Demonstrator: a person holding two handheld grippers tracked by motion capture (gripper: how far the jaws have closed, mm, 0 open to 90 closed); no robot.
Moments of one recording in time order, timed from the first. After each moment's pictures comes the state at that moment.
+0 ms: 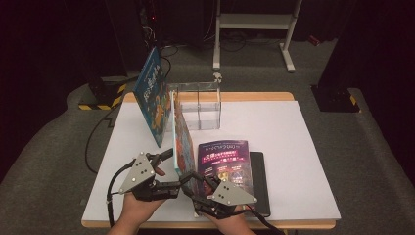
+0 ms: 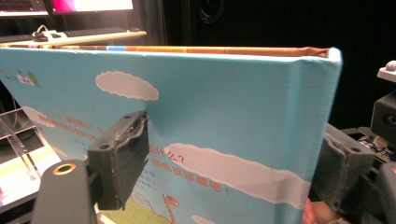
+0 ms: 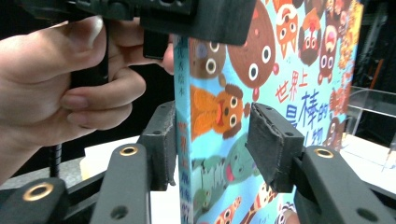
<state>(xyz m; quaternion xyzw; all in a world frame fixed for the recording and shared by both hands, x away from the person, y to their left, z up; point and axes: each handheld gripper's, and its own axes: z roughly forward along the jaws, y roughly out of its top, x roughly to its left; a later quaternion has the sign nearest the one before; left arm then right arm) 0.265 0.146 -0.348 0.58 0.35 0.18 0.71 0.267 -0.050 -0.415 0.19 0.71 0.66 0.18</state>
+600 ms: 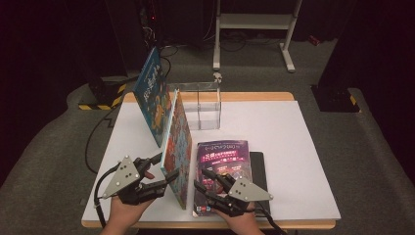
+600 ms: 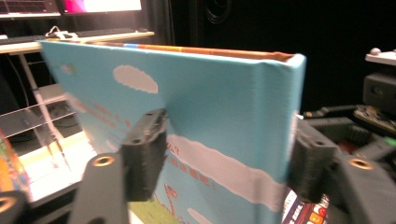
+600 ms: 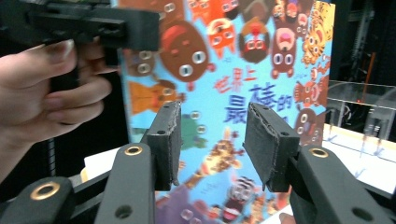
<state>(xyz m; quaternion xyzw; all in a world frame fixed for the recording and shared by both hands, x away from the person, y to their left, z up) 0.254 0.175 -0.346 0.57 0.36 0.19 0.71 0.276 -0.082 -0.416 0.22 0.68 0.68 0.16</state>
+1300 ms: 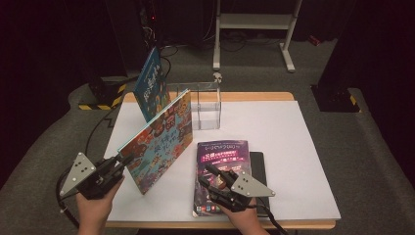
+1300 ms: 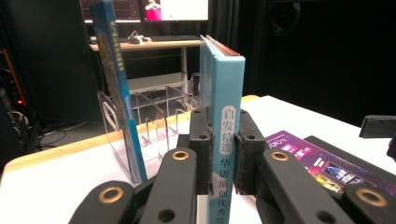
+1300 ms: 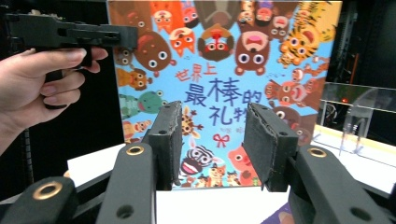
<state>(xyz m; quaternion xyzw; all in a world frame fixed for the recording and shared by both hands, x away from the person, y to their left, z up) 0.265 0.260 -0.354 0.51 0.42 0.27 0.70 0.284 -0.086 -0.415 0.23 0.68 0.67 0.18</state>
